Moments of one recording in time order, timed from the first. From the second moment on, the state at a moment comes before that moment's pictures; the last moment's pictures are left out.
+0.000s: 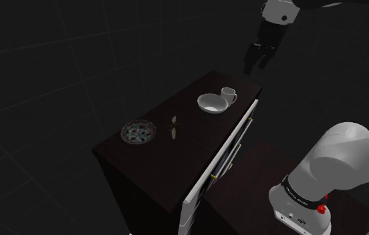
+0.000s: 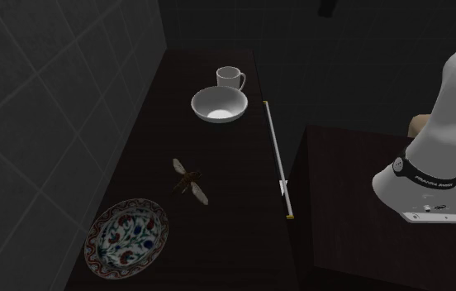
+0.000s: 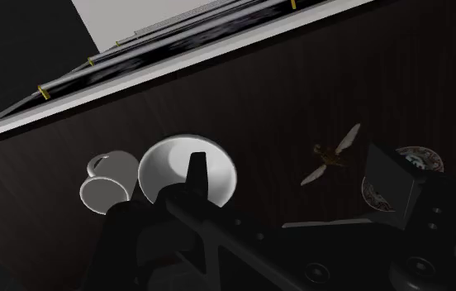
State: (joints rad) arm -0.02 -0.75 -0.04 -2.33 -0.04 1.66 0.03
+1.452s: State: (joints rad) arm 0.09 -0.13 0.01 -2.30 0.07 2.18 0.00
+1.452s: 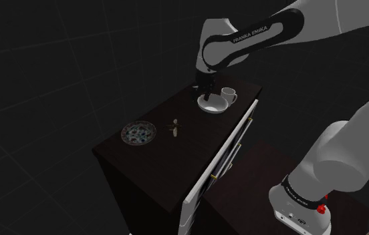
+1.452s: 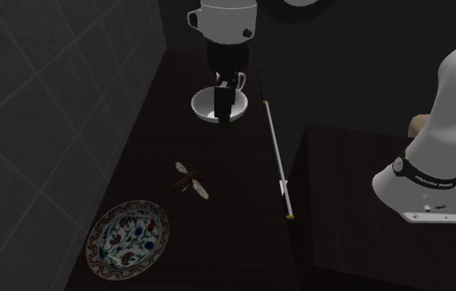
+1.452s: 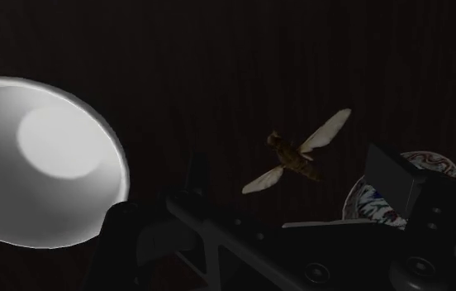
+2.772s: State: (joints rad) arm 0.14 0.43 0.06 -2.02 0.12 2.41 -0.05
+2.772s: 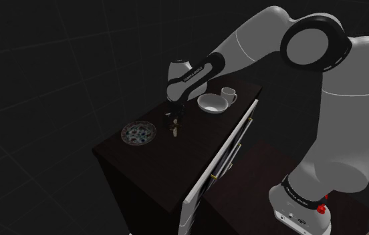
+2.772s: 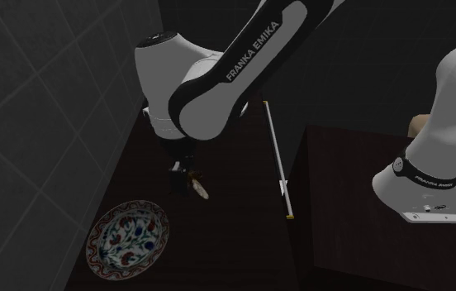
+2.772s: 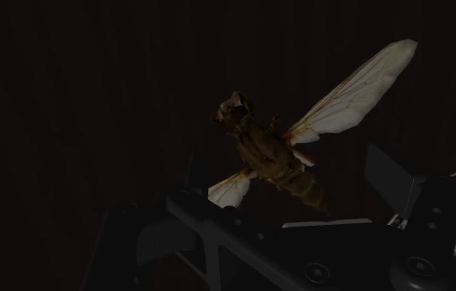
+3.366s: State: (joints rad) arm 0.14 0.45 0.06 -2.02 0.12 2.43 -0.05
